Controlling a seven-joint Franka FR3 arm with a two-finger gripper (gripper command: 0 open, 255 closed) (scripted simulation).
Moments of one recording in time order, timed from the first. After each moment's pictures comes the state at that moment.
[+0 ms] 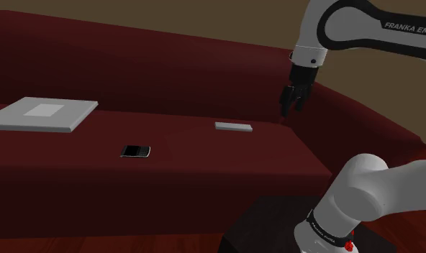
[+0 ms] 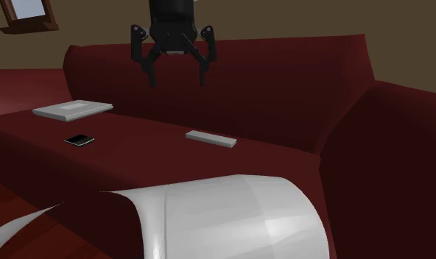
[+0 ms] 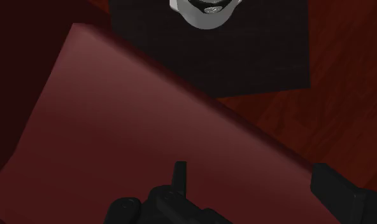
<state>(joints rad) -0.02 -0.83 -0.05 -2.37 -0.03 1.46 0.07</state>
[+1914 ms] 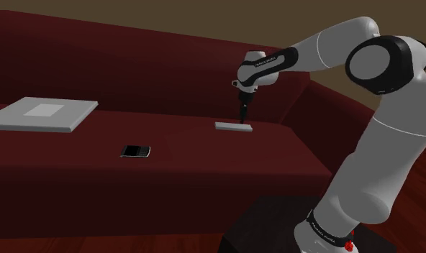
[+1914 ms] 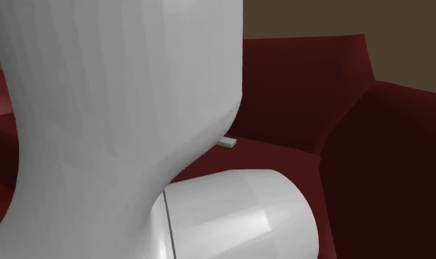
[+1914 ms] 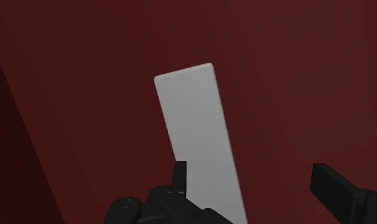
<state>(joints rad) 0.13 0.08 -0.41 -2.07 0.04 2.10 -0.93</state>
